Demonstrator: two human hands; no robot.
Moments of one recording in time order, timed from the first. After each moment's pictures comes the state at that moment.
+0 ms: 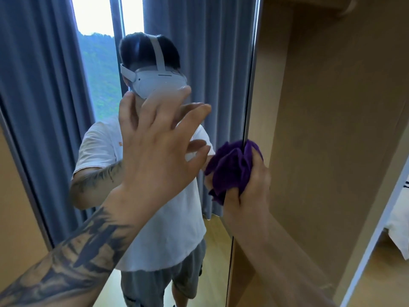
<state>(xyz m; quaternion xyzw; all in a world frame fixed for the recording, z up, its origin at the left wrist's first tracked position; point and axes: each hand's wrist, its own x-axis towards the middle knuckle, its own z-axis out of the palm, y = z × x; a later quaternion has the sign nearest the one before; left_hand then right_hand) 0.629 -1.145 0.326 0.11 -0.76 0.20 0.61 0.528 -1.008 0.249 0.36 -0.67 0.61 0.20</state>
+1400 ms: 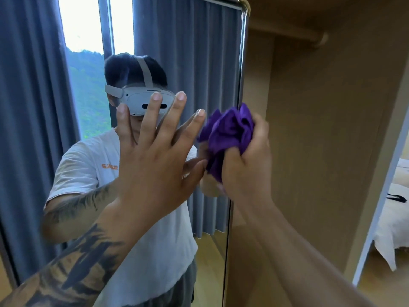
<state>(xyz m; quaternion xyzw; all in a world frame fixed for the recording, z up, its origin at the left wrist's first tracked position) 0.605 -1.161 0.340 0.12 -0.76 0.29 0.57 0.514 -1.017 0.346 0.38 -0.59 0.67 0.25</state>
